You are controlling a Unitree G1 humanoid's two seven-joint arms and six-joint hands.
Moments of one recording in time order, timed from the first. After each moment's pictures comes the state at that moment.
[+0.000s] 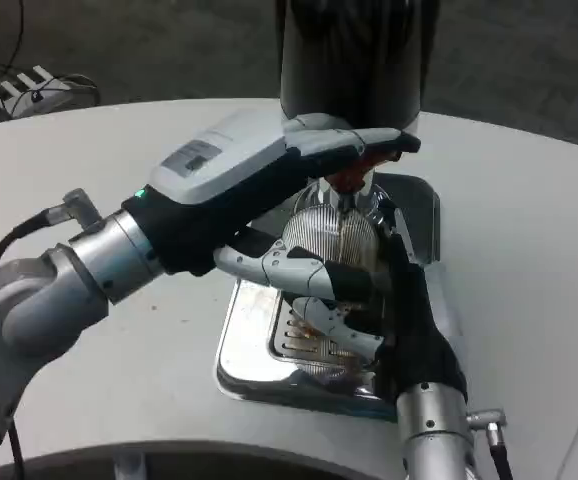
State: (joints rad) left arm -0.85 0.61 -0.21 0.50 0.32 -0.83 -0.27; right arm -0.44 0.11 0.18 0.23 -0.38 0.05 -0.37
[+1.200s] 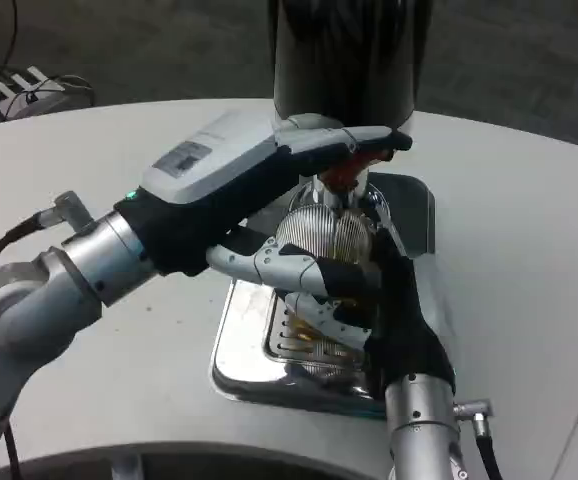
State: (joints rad) left arm -0.84 0.62 -0.21 0.50 0.29 -0.82 -0.27; right arm -0.50 0.11 0.21 0.31 -0.37 0.04 -0.43
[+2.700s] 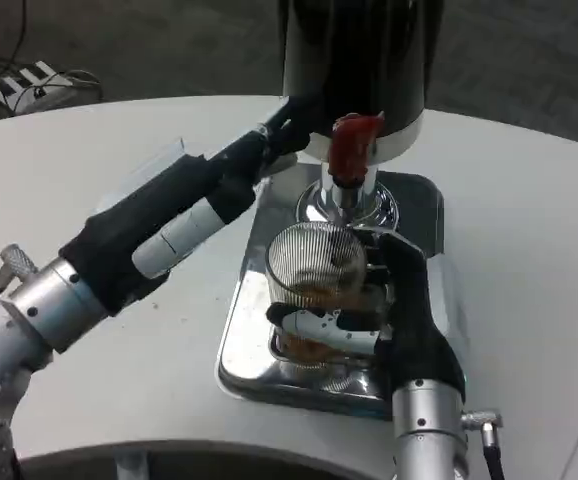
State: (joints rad) left arm -0.59 0.51 0.03 0.23 -0.29 -0.34 -0.70; right arm -0.43 0.11 0.24 0.17 -0.41 0.13 -0.46
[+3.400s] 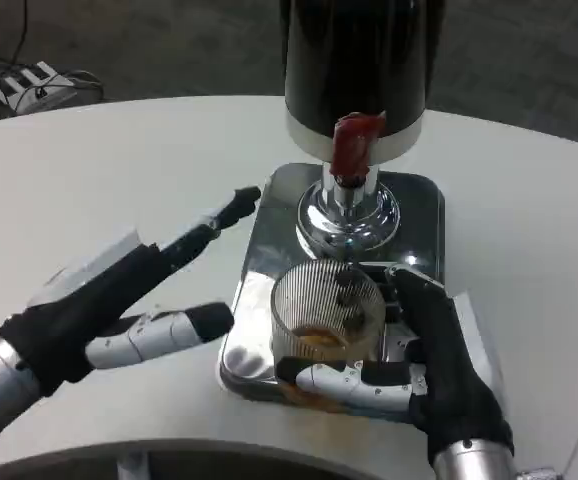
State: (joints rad) left arm -0.36 0.61 0.11 0.18 0.00 -0.54 -0.61; right arm -0.12 0.05 0.31 -0.29 -0.42 0.23 -0.26
